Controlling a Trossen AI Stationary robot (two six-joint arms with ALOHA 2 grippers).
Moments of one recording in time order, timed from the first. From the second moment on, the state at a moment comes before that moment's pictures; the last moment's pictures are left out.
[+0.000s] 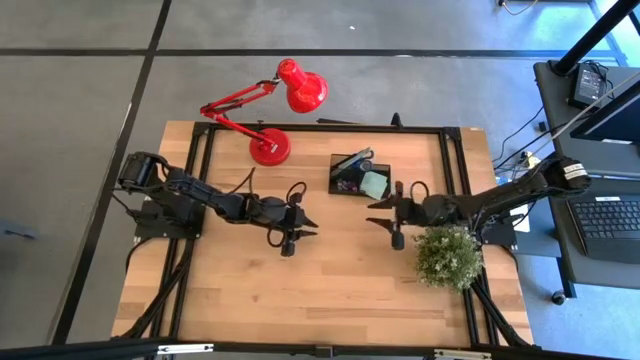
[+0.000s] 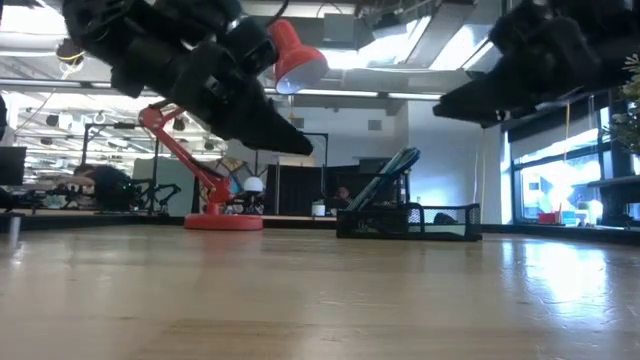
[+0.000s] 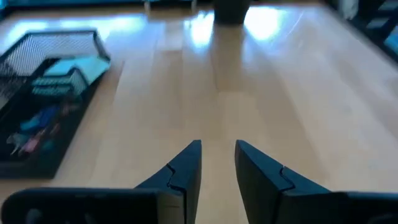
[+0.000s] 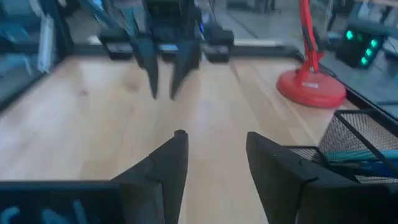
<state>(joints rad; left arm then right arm) -0.10 1.58 0.62 0.50 -0.05 -0.01 0.19 1.07 0.24 0.62 0.28 0.02</state>
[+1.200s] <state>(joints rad) -0.47 1.85 1.36 -0.94 0.00 -0.93 -0.05 1.00 0.10 0.80 0.27 -0.09</state>
